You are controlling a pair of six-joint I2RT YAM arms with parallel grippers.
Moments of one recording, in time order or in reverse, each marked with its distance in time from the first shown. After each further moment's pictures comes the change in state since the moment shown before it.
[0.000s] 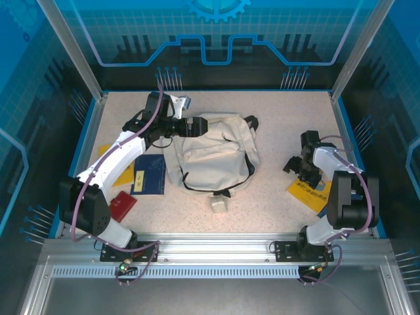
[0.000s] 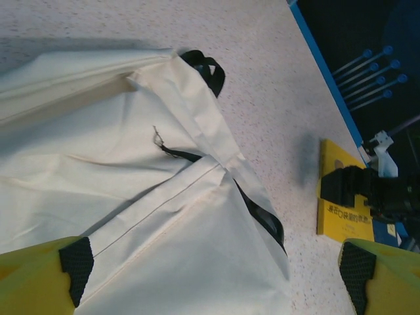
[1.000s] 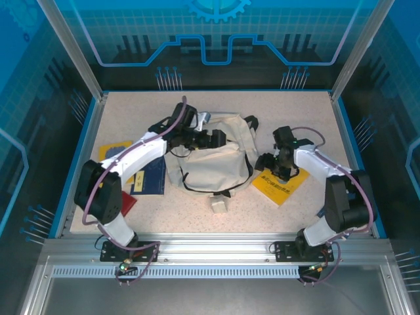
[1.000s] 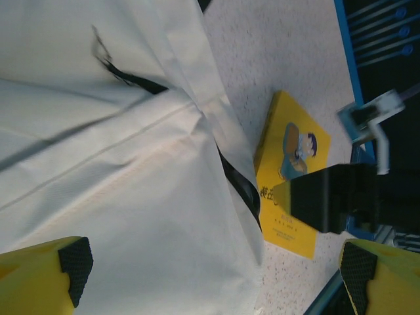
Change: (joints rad) left arm -0.169 0.164 0.008 0.013 0.008 -0.163; right arm 0.283 -0.040 0.057 0.023 -0.201 -0.015
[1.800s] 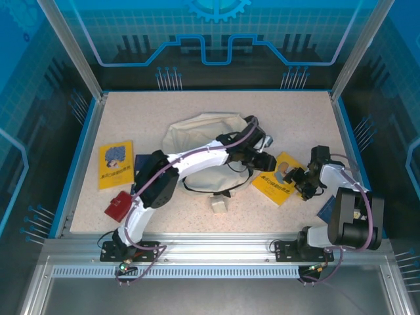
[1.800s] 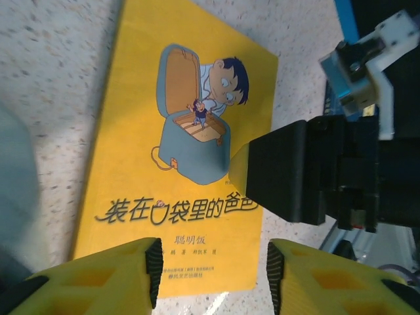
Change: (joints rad) left arm -0.384 0.497 0.481 -0.036 -0.070 -0.099; right arm -0.401 -0.127 -0.280 0.066 -0.121 0.014
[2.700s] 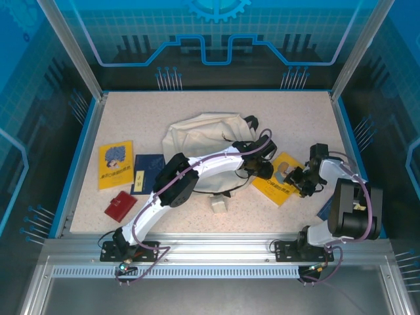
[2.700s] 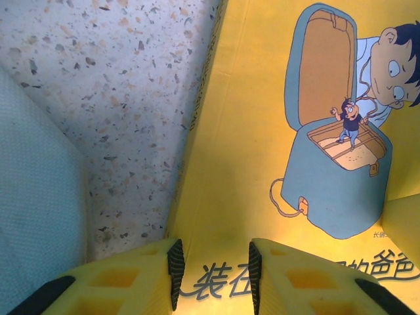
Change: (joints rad) left arm -0.046 0.217 0.193 -0.168 -0.260 0.085; right arm 0.010 0.081 0.057 -0.035 -0.013 -0.065
